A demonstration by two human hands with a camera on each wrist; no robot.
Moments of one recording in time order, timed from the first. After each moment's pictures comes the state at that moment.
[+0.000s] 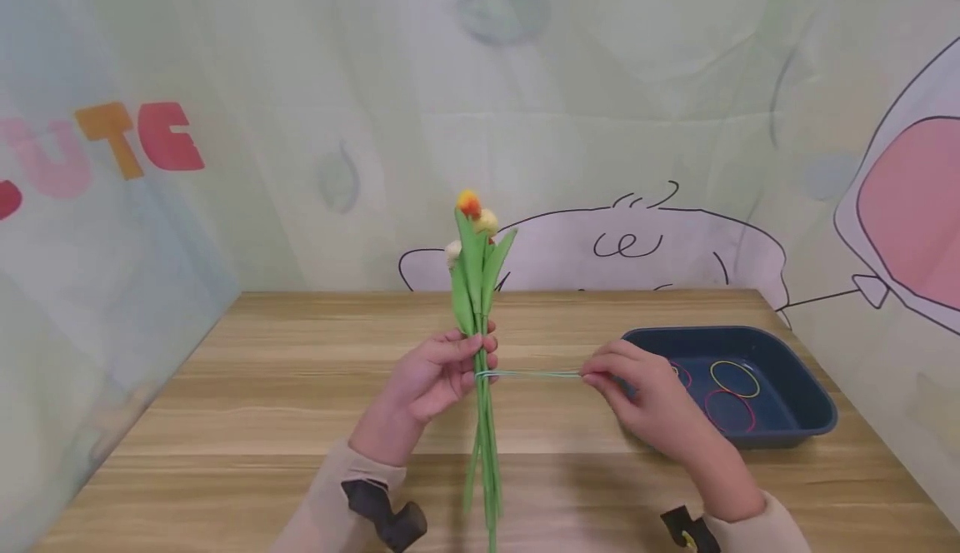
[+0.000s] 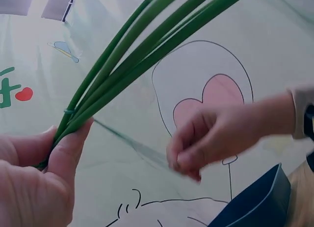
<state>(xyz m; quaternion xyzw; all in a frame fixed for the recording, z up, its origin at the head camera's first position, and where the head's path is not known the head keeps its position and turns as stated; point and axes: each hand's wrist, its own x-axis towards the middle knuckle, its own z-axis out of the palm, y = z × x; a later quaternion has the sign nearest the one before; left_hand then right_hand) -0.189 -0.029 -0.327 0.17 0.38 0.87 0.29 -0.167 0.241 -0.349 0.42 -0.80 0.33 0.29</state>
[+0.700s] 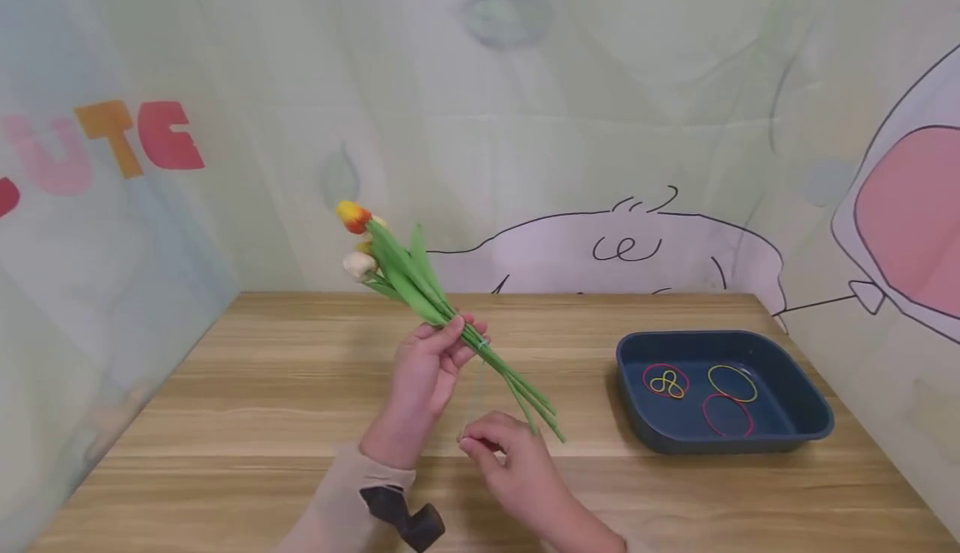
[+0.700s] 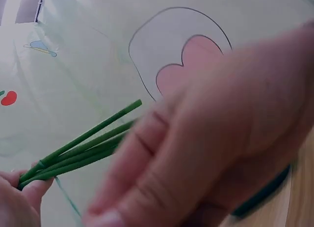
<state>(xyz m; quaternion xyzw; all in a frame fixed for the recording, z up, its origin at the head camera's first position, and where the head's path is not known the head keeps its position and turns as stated) -0.197 -0.013 -0.337 0.01 0.38 0.92 -0.01 -0.125 0.114 -0.398 0.29 -0.79 0.53 0.11</state>
